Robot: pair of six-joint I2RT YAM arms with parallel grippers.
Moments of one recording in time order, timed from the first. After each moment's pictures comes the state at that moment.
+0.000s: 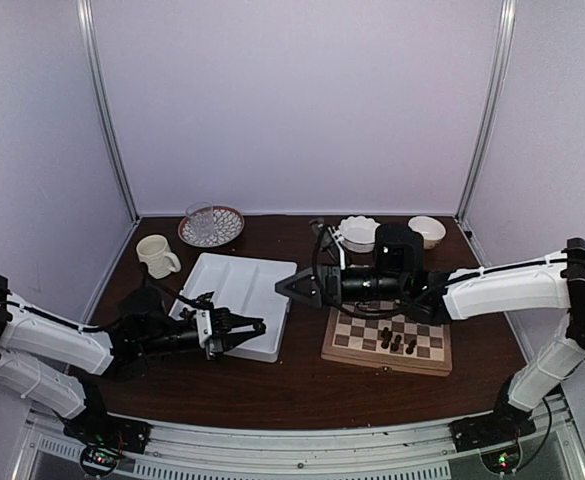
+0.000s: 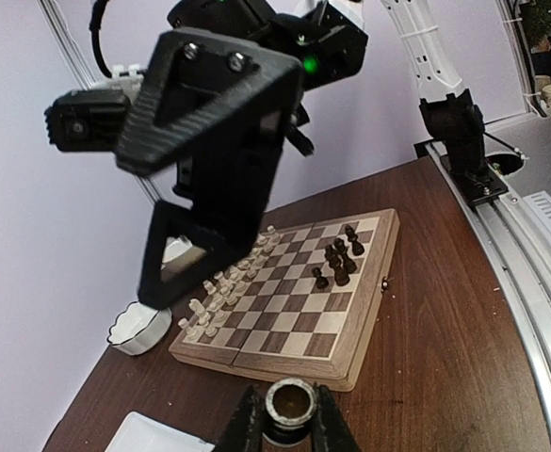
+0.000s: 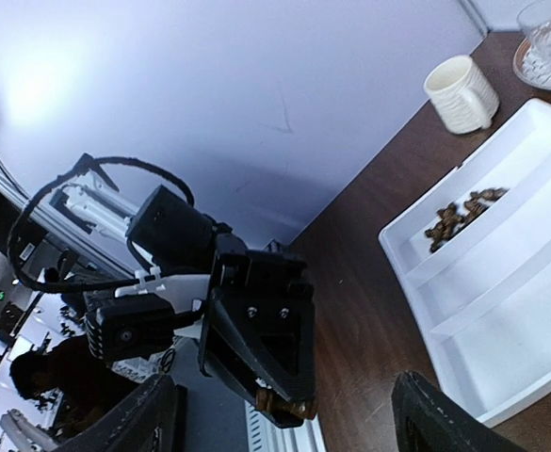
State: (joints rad) left arm -0.94 1.27 0.31 0.94 0.41 0.47; right arm 0.92 1.58 0.89 0.58 -0.60 0.77
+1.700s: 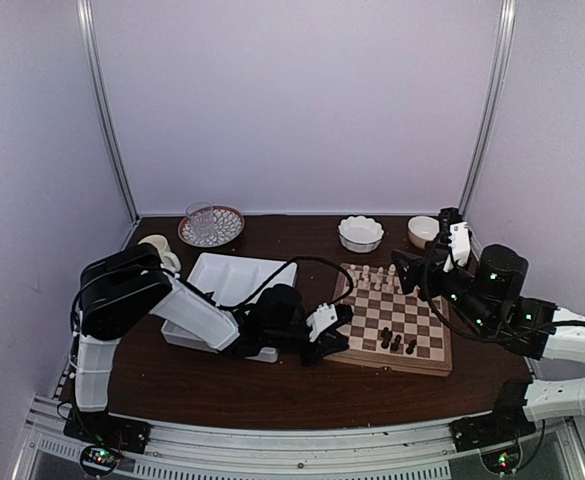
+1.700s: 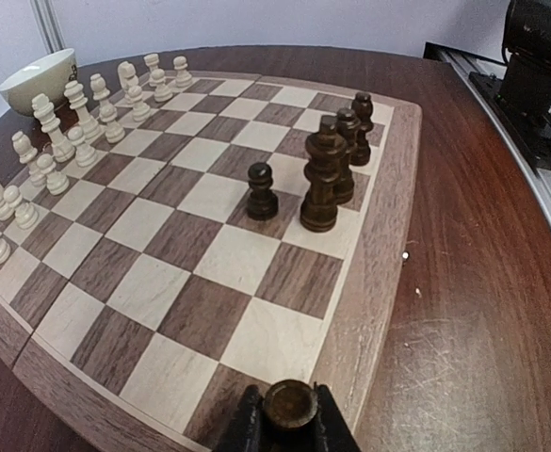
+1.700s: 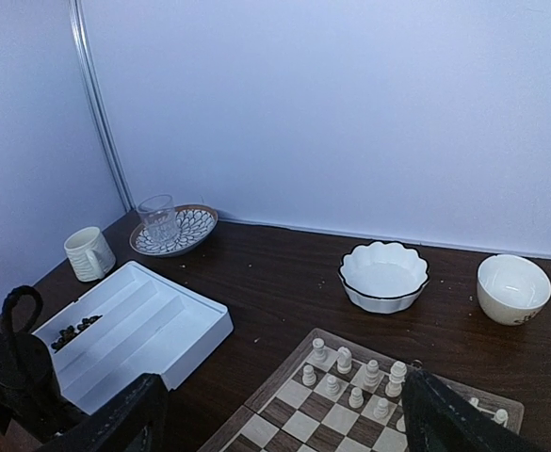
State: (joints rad) left arm -1.05 2.13 1.06 0.62 0.36 0.18; right arm 0.84 0.82 0.53 0.19 0.40 0.19
